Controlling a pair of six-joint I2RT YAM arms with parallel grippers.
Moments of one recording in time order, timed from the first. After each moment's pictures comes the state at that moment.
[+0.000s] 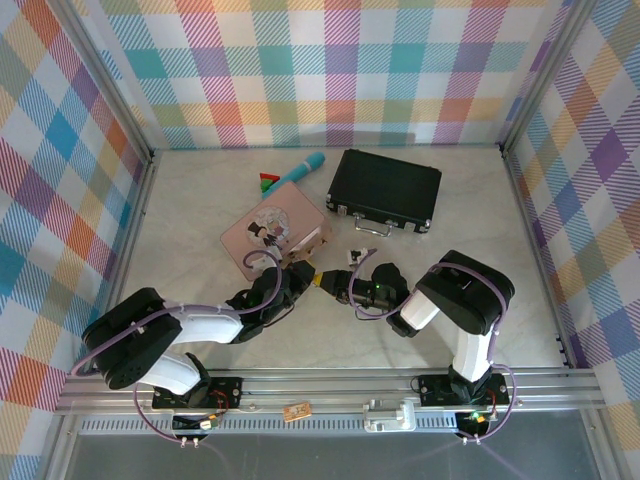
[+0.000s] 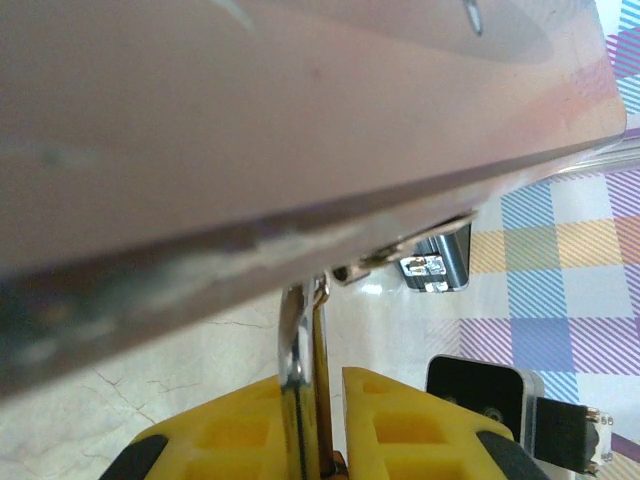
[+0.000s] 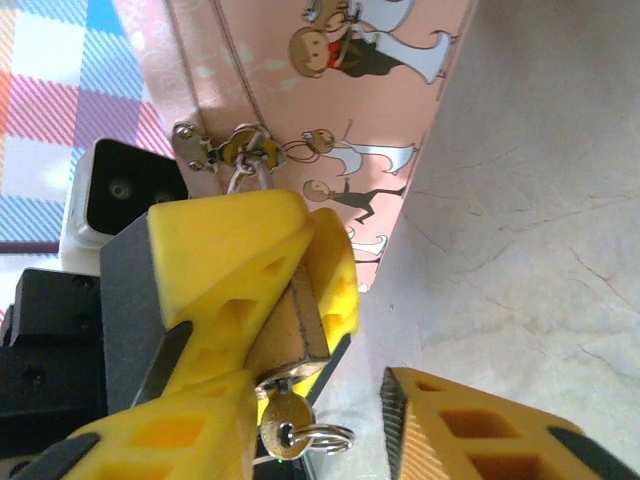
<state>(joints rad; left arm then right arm) -0.84 1.42 0.40 0.65 -0.26 -1.34 0.77 1.84 0.39 1.30 -0.44 1.24</state>
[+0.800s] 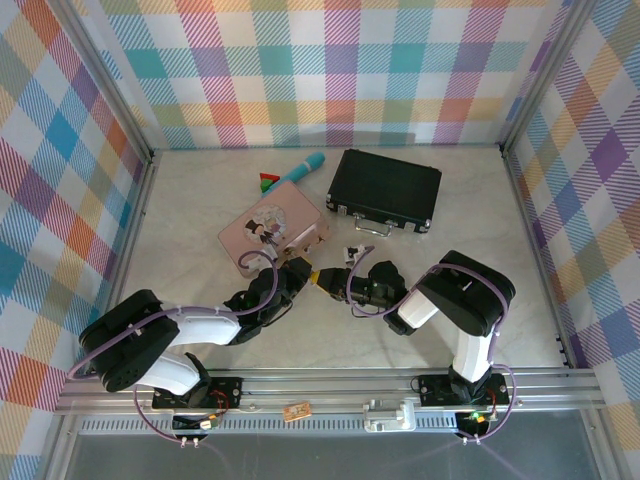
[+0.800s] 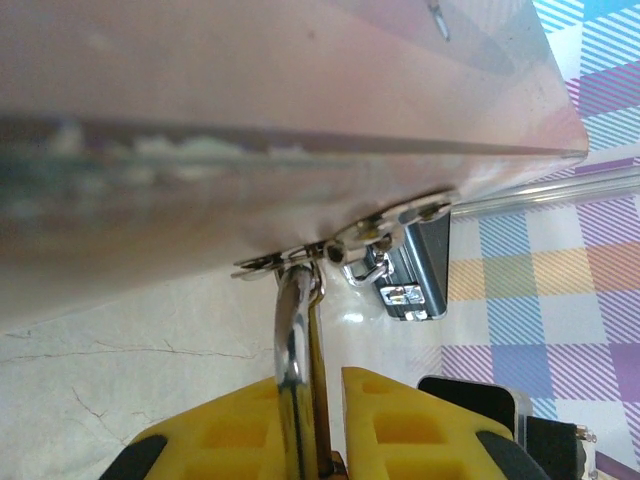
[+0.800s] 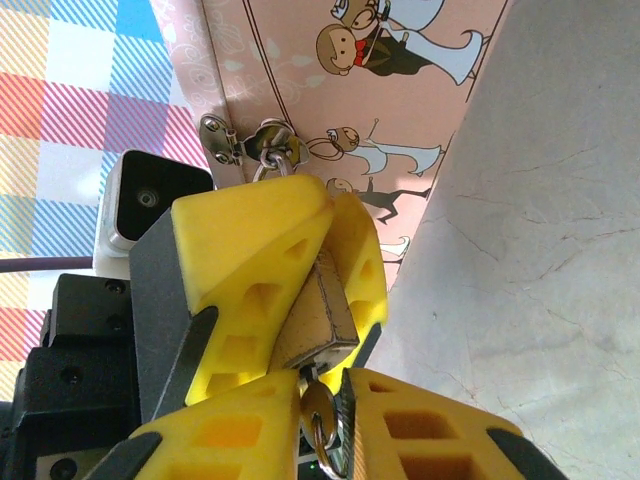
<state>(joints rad) -0.84 1.42 0.37 0.71 -0.31 -1.34 0.80 1.83 0.42 1.30 -0.44 1.29</state>
